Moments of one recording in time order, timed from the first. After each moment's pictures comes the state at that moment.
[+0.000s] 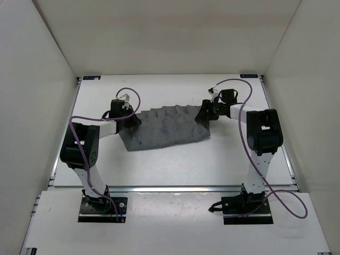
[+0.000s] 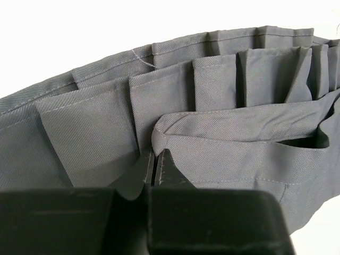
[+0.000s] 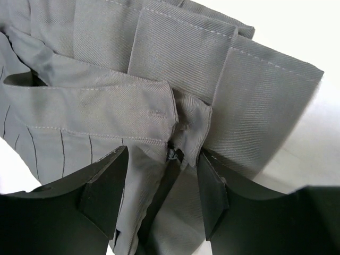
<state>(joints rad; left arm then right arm) -0.17 1.78 0.91 0.16 0.23 -0.48 0.12 2.02 1.26 -0.11 -0.67 0.14</state>
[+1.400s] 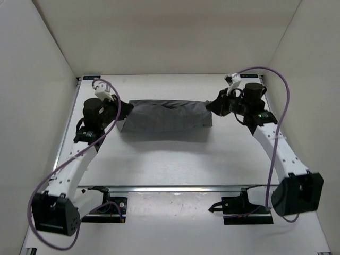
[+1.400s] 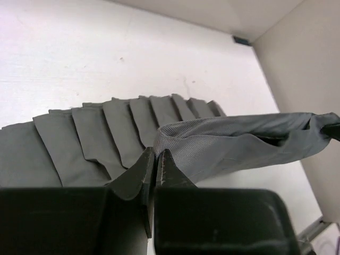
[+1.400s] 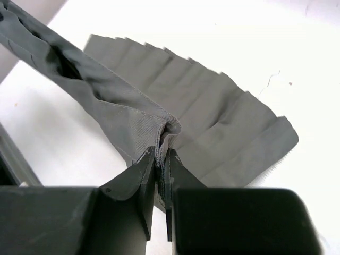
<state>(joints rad) -0.16 1.10 0.85 0.00 0.28 -0.48 0.15 1.29 1.09 -0.22 -0.65 0.08</state>
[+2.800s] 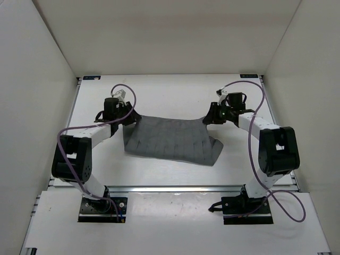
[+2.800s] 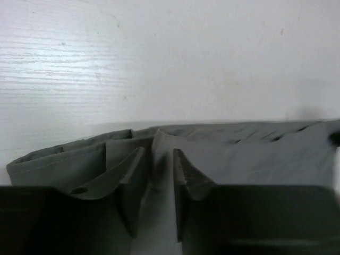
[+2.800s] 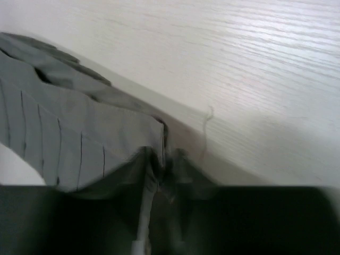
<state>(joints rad) -0.15 1.57 0.84 0.14 0.30 -0.48 0.12 1.67 1.02 -0.12 -0.56 0.20</state>
